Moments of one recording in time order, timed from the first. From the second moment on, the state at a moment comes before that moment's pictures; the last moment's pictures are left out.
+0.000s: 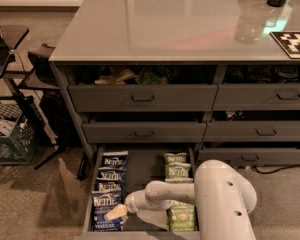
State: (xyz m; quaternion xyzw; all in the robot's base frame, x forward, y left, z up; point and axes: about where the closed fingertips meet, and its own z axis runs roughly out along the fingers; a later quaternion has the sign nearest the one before) arm 0.523 0.155 0.172 -0.33 0.84 0.39 0.18
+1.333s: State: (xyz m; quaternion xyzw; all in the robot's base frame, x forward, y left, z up) arm 0.501 0.193 0.211 -0.38 0.83 0.33 0.24
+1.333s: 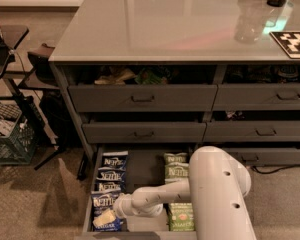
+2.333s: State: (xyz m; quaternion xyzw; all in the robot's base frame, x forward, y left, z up) arm 0.516 0.212 0.171 -0.38 0.85 0.32 0.19
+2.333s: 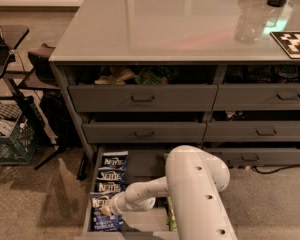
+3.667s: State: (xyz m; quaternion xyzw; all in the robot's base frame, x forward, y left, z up) arm 0.510 0.196 0.199 -0.37 0.87 0.19 0.27
